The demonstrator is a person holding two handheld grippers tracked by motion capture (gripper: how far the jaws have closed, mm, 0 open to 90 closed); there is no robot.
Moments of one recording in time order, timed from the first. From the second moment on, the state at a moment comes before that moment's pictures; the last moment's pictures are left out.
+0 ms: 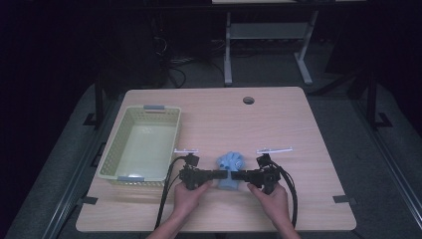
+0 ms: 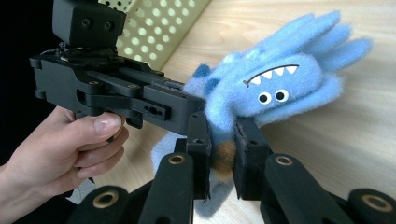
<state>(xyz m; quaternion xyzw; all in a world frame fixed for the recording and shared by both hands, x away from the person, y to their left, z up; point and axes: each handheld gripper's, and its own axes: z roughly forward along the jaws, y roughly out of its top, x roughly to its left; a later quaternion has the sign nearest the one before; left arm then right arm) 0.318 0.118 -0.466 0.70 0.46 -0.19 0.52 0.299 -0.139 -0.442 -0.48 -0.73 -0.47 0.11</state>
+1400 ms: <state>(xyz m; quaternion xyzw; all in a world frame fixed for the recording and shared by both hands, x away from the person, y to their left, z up) 0.312 0.155 -0.390 0.71 0.42 -0.14 0.55 0.305 -0.115 -0.380 -0.43 -0.73 -0.52 0.10</state>
